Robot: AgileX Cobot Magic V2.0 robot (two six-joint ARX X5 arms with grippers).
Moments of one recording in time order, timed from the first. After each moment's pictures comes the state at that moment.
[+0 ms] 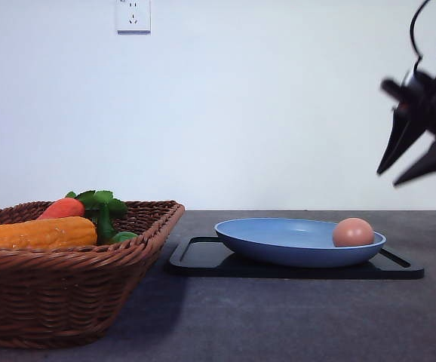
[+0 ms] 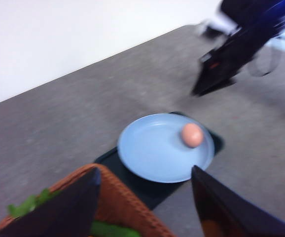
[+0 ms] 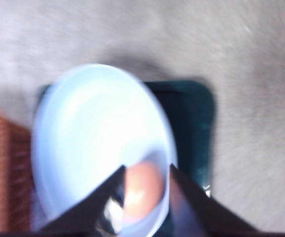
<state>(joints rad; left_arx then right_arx) -0.95 0.78 0.92 -0.48 -0.31 0.00 -0.05 1.63 1.21 -0.63 -0.65 0.20</state>
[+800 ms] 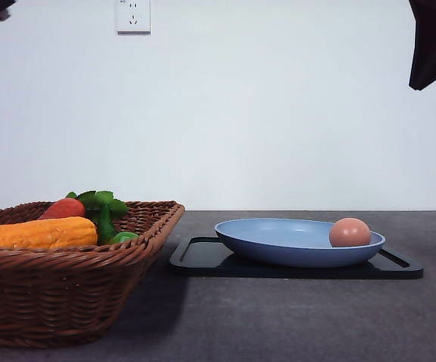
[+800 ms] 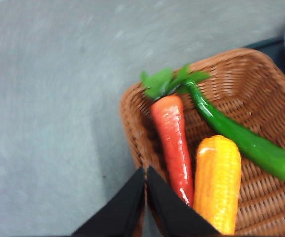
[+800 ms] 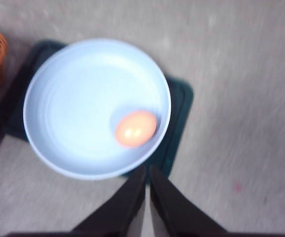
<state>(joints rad) -0.44 0.86 0.77 -0.56 -0.24 -0.03 0.37 1.02 0.96 -0.66 0.03 0.07</state>
